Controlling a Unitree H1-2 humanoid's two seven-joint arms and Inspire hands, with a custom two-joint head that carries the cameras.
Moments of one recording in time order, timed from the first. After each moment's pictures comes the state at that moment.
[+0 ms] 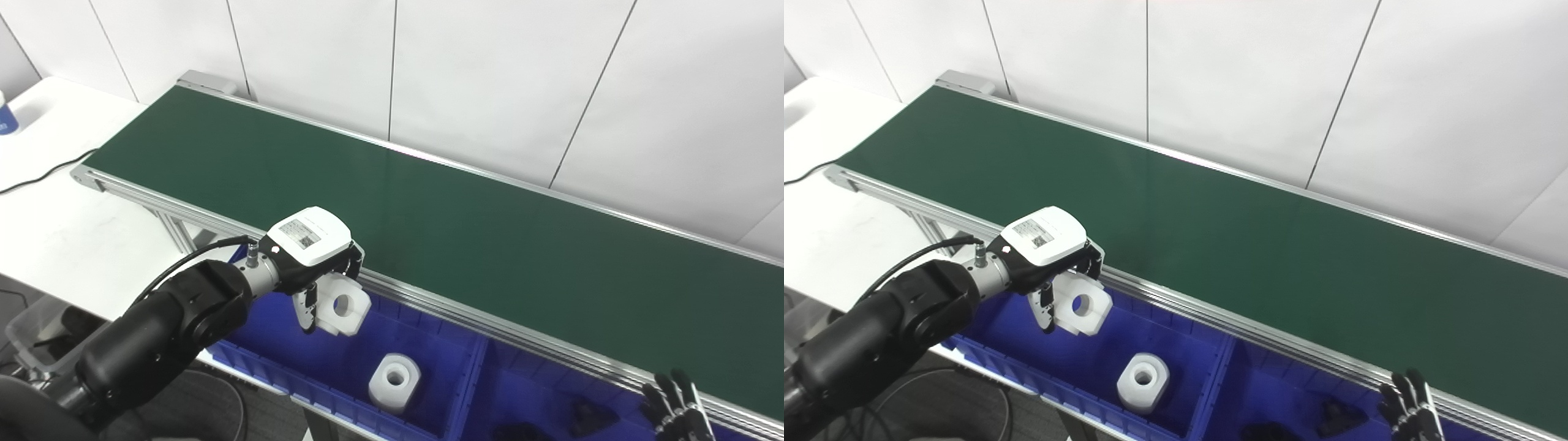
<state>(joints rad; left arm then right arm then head) 0.18 0.60 -0.06 -0.47 1.03 0.03 -0.48 0.13 -0.23 0.06 -0.01 0.23 -0.10 0.33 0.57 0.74</state>
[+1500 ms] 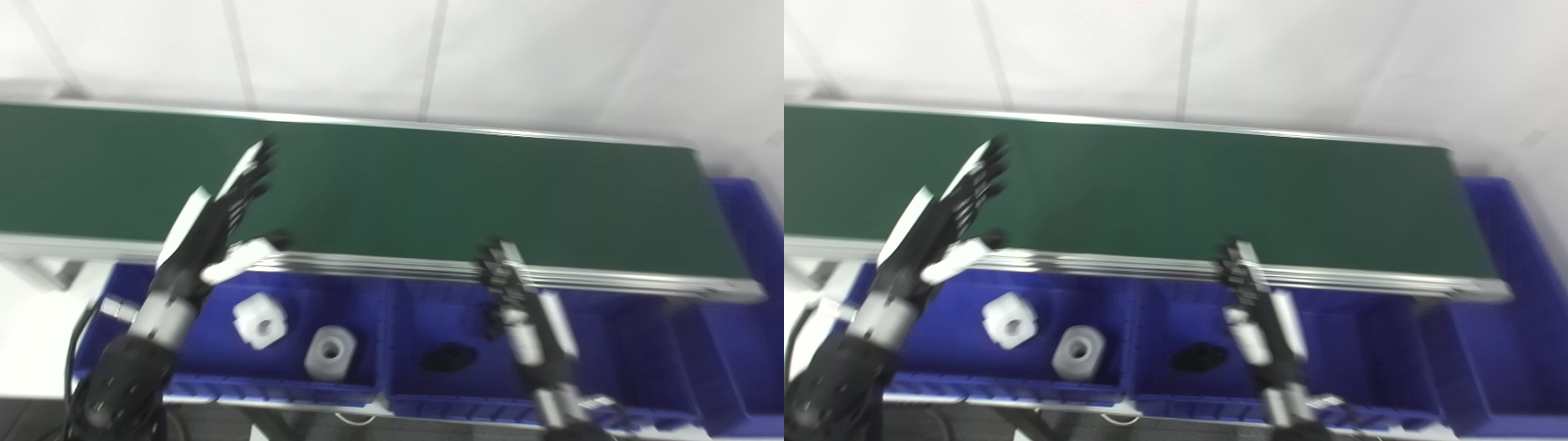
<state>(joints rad) 0.26 0.05 0.22 -0.51 0.03 0.21 -0.34 0.16 0.02 0.25 -0.18 -0.11 -0.04 0.18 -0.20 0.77</state>
